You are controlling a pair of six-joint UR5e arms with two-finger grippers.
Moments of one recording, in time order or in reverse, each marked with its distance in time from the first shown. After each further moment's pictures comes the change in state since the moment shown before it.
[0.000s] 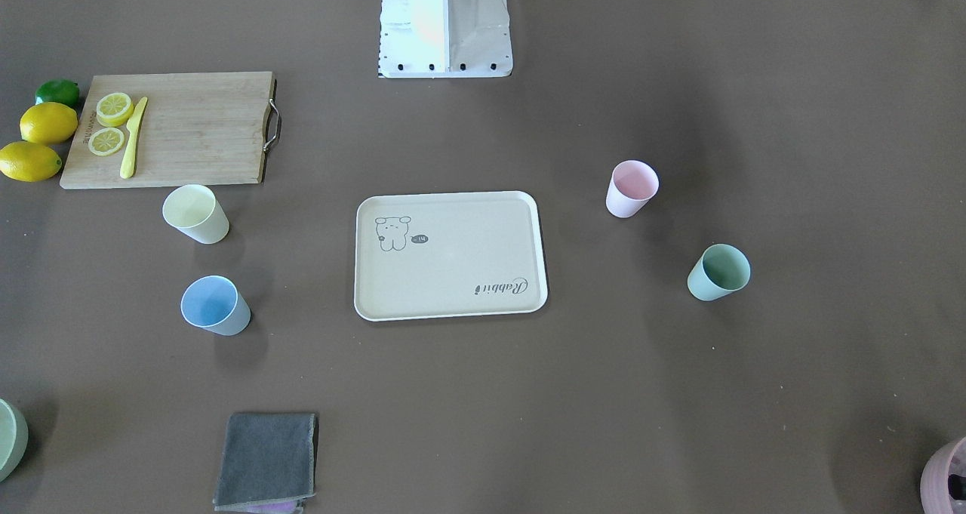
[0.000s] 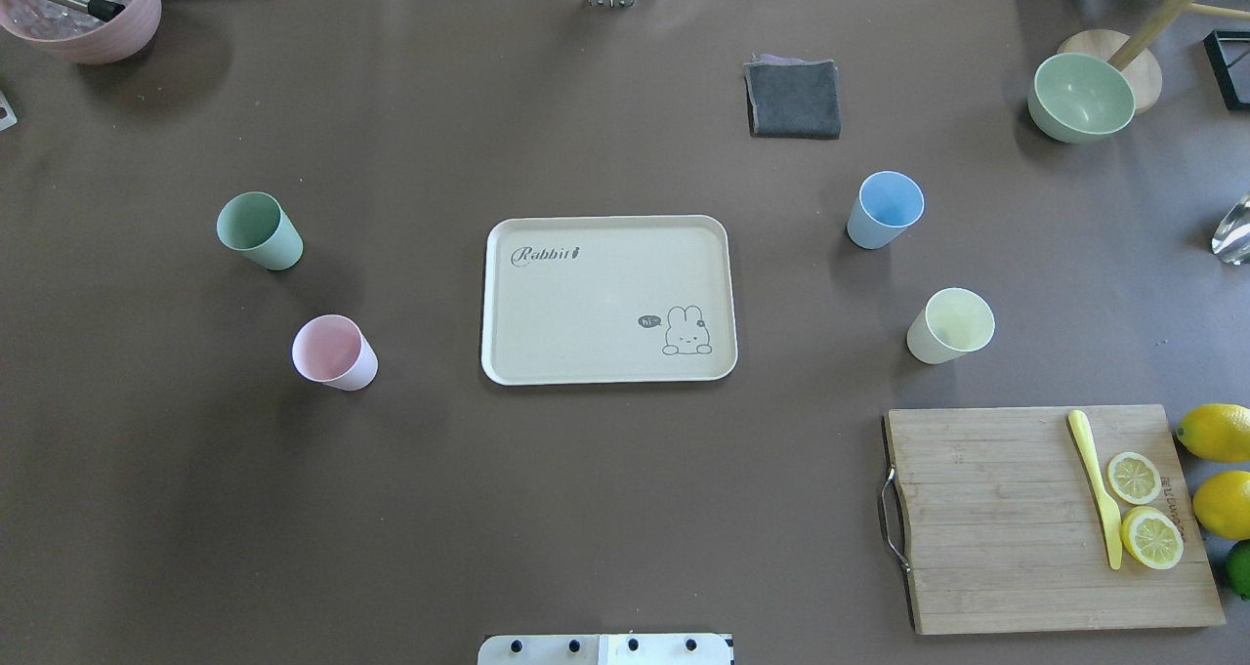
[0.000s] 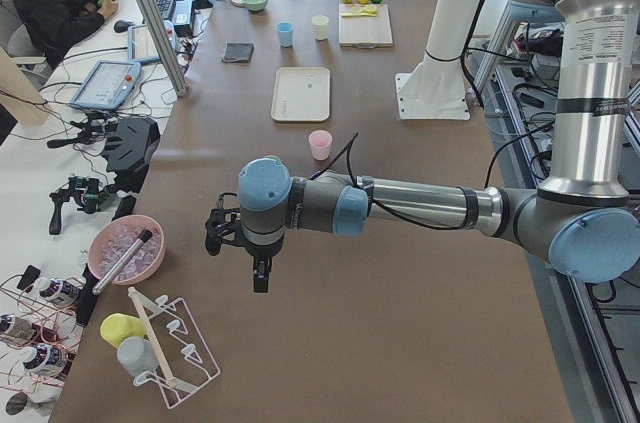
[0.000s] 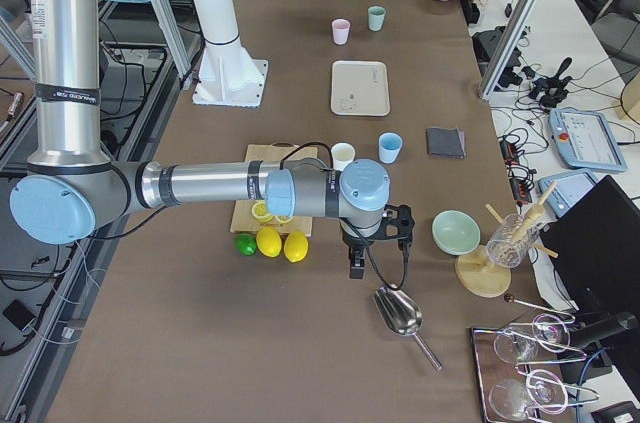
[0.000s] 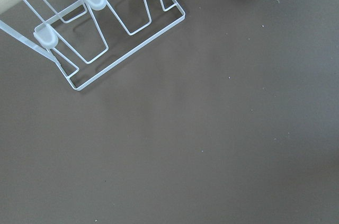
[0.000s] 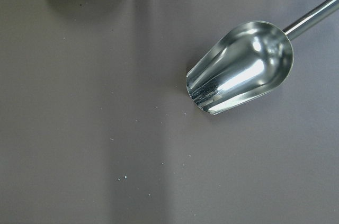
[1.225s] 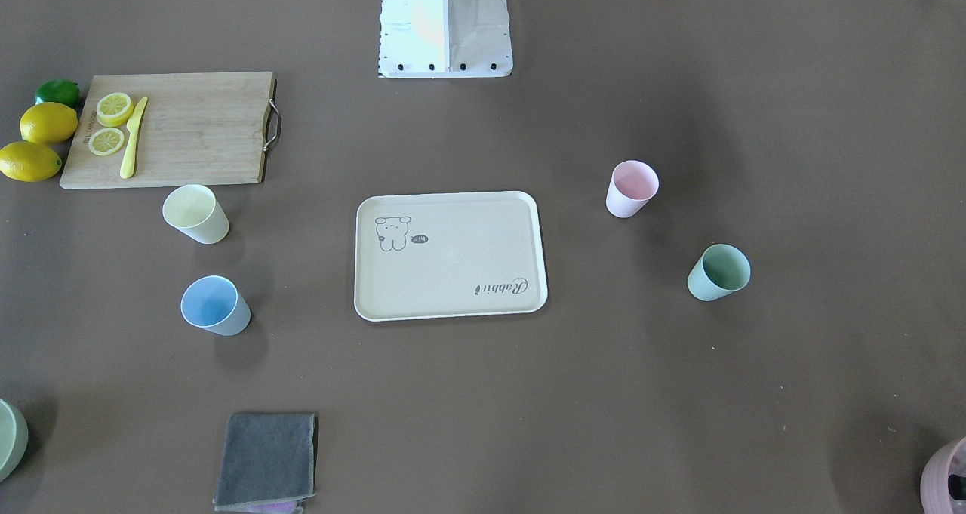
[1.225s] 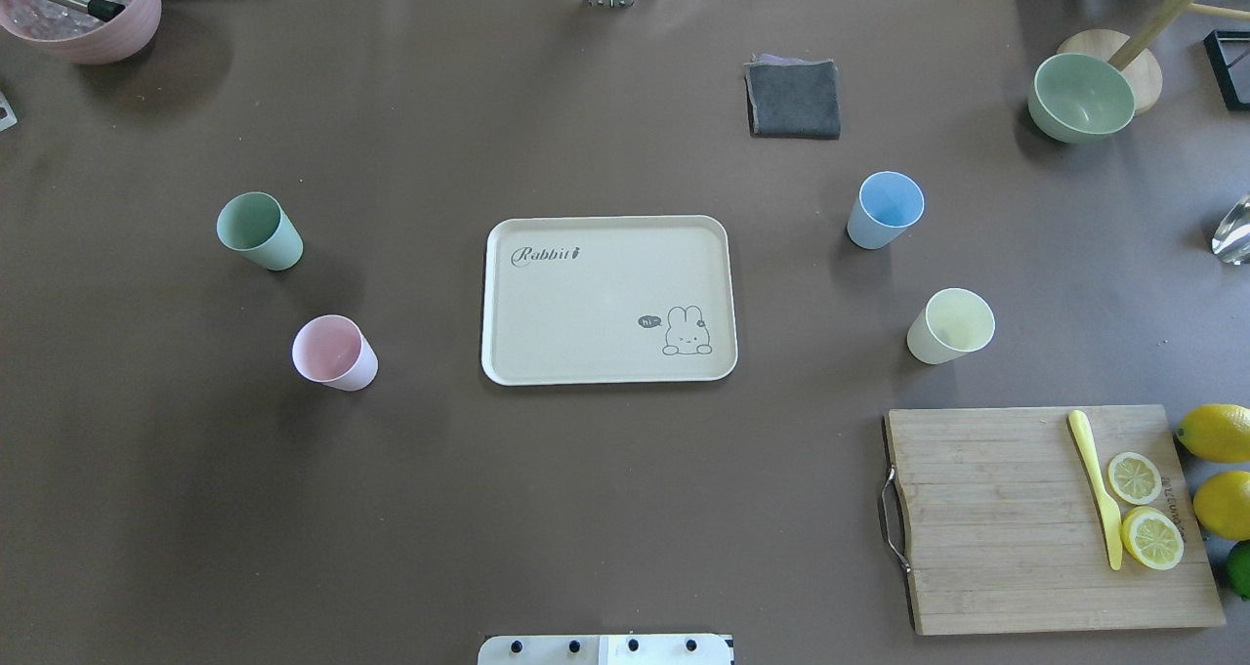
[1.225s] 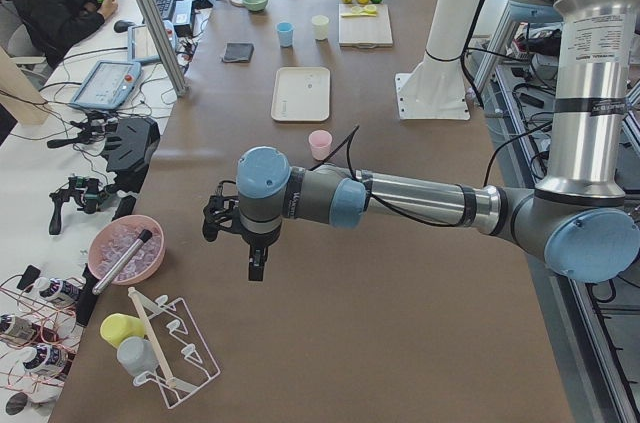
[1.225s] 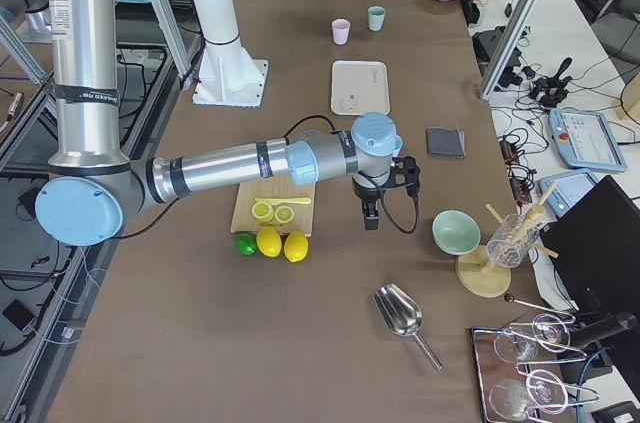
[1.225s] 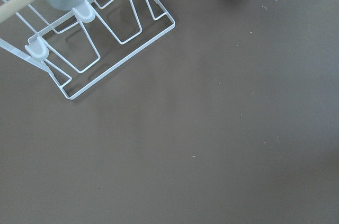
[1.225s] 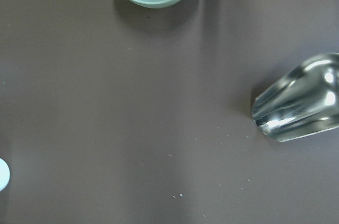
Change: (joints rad) left arm 0.027 -0.010 -0.022 -0.016 -0.007 0.003; right arm -0.222 0.033 0.101 0.192 -0.009 0.283
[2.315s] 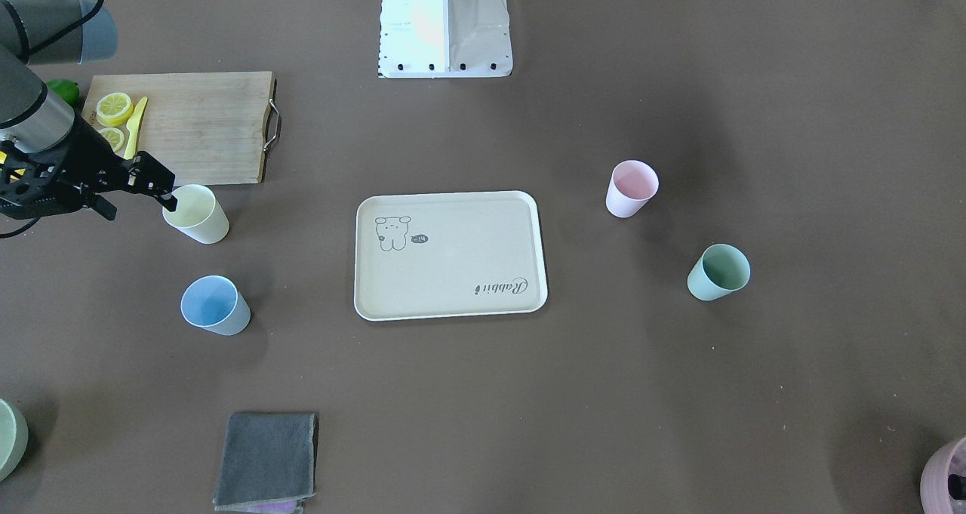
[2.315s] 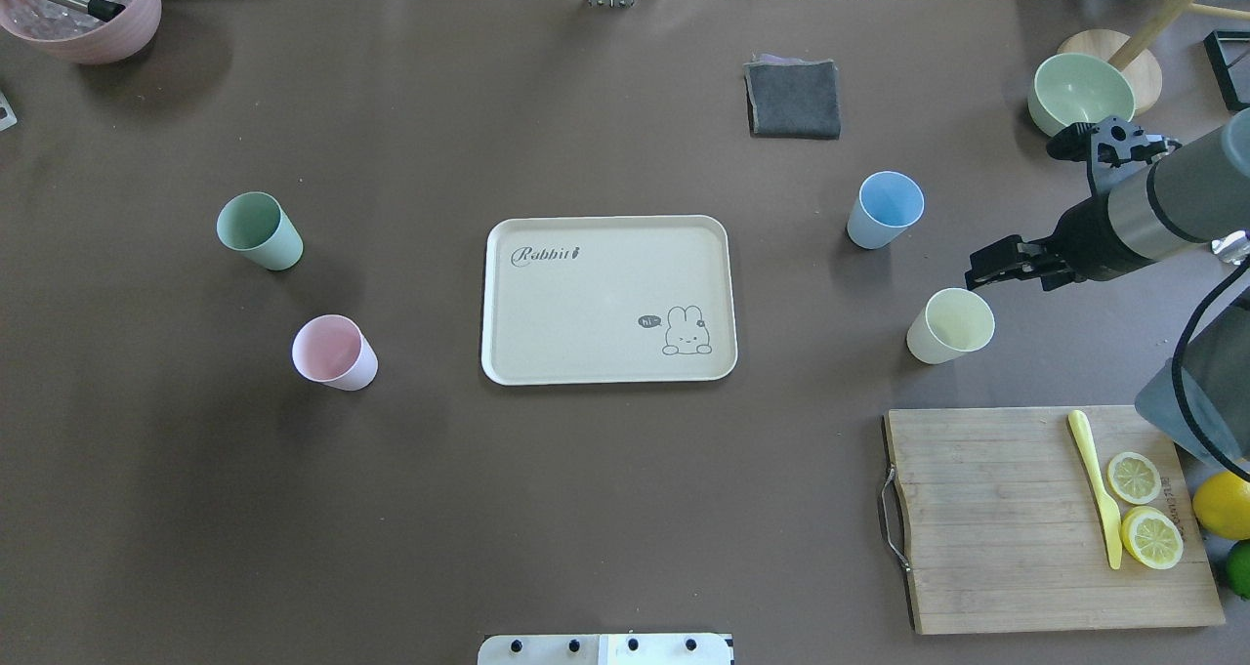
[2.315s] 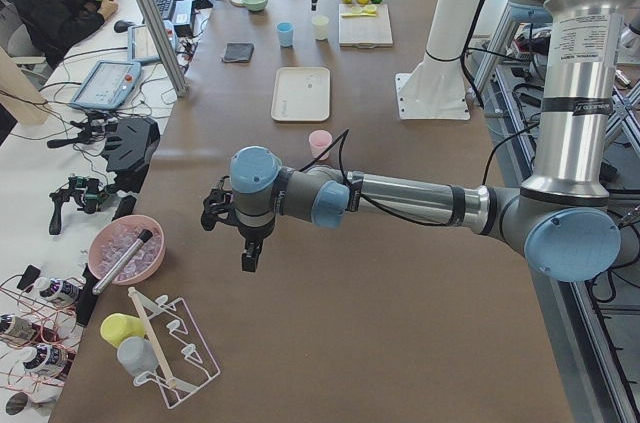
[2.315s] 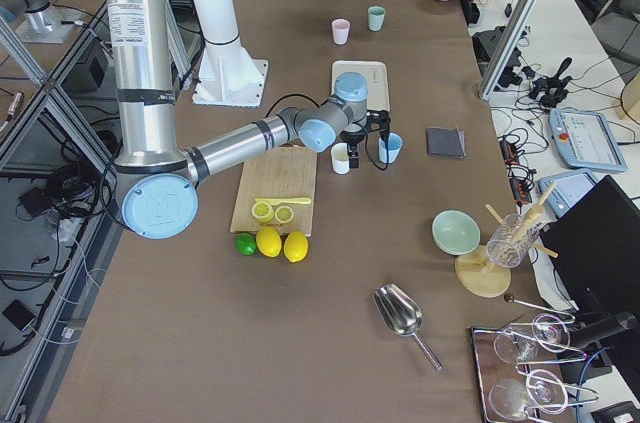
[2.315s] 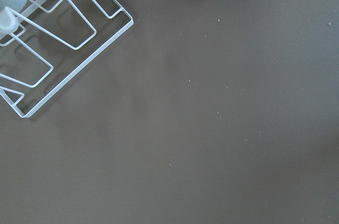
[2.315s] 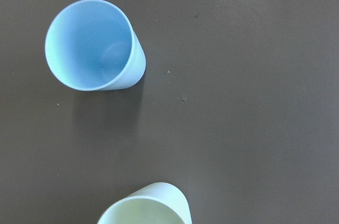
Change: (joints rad) left arm 0.081 -0.030 0.046 -0.077 0.021 0.000; right arm -0.468 0.060 0.048 0.272 -0.234 0.597
